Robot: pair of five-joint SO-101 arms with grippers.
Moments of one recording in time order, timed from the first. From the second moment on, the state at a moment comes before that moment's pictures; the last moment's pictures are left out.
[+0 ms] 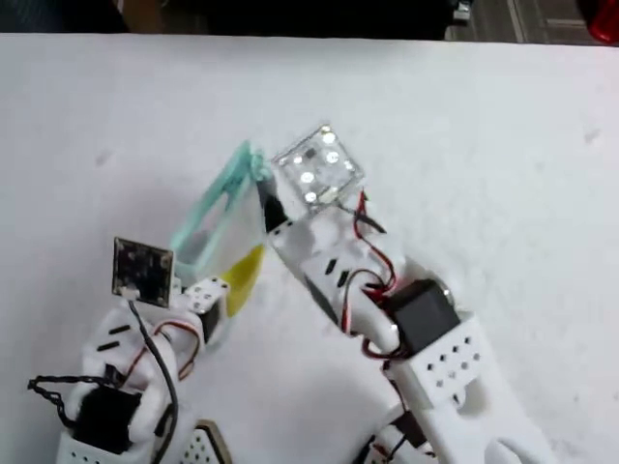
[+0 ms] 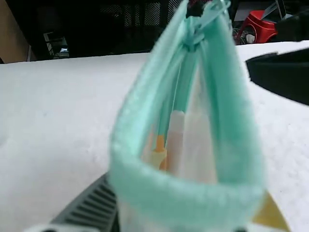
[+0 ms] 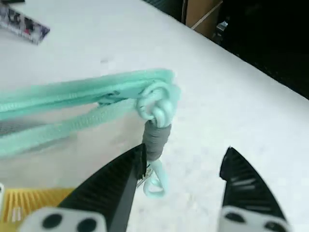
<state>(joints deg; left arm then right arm) 11.0 -99.9 75.5 57.4 5.6 -37.9 -46.3 28.8 56.1 11.9</state>
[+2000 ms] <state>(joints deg) 16.0 -99.8 75.5 57.4 -6.3 -43.3 -34.7 3.6 49.5 17.9</state>
